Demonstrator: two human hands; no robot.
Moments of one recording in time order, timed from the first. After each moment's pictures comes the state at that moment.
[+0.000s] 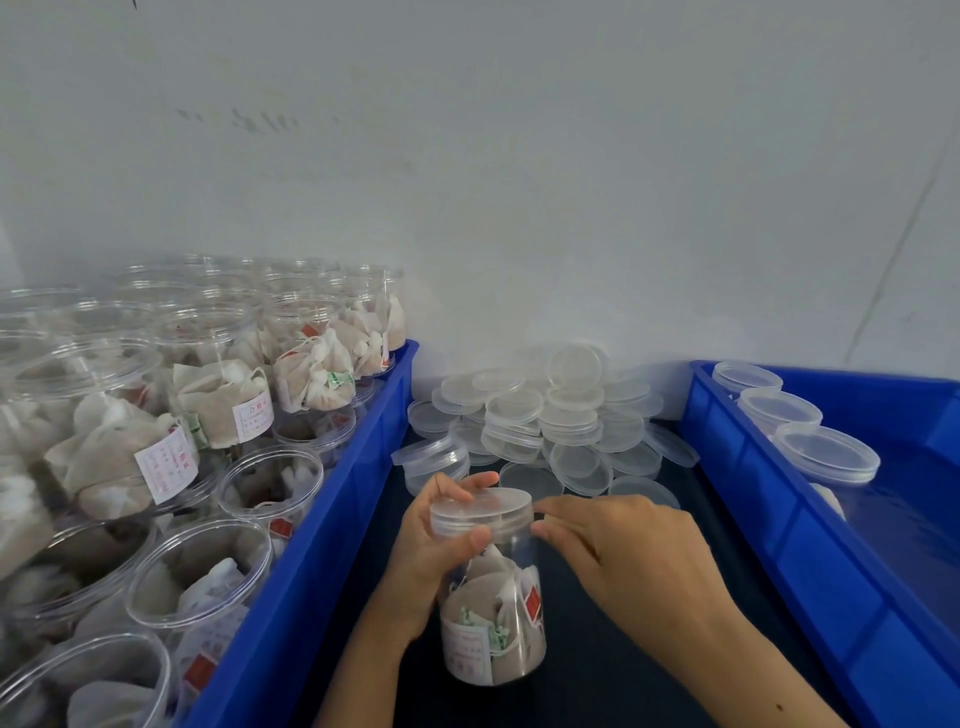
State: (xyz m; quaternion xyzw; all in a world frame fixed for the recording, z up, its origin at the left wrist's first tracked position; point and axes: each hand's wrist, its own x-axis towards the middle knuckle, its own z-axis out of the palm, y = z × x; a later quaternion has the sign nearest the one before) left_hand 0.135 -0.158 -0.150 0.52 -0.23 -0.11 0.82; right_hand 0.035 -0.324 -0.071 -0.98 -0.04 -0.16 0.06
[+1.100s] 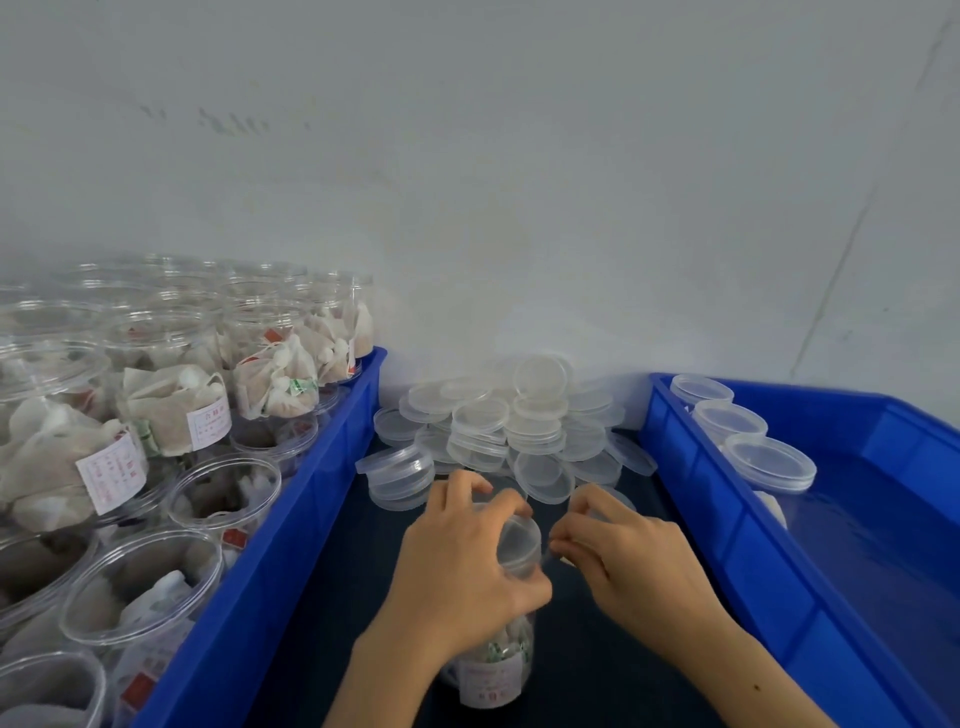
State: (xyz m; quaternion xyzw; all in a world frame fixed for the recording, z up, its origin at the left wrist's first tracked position) left_hand 0.096 -0.196 -0.107 0.90 -0.32 0.11 0.27; right_hand 0.032 -0.369 -0.086 -0.97 -0.09 -0.21 0.07
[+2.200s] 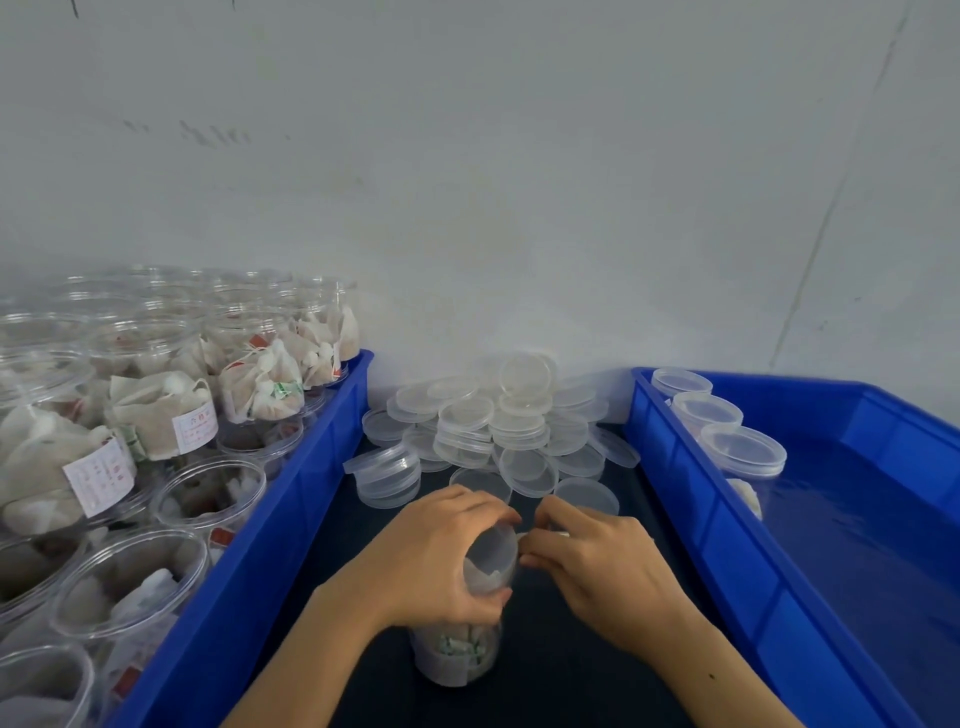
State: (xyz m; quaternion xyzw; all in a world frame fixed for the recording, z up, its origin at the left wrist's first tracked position) left_hand 0.111 -0.185 -0.096 0.86 -0.48 0.06 0.19; right_hand 0.025 -0.374 -0.095 -0.95 -0.17 -0.25 0.01
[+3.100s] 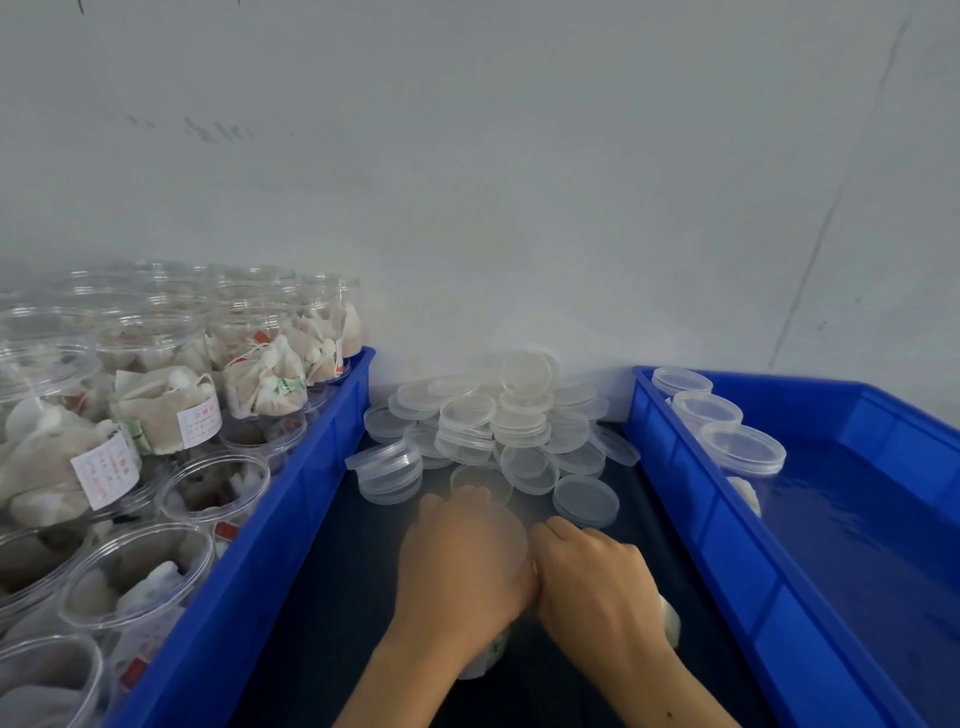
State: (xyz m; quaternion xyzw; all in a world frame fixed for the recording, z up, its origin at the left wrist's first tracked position) left_hand 0.076 -0.216 -0.118 0.93 -0.24 0.19 0.19; right_hand 0.024 -0.341 -0.110 -0.99 0.01 -0.14 0.00
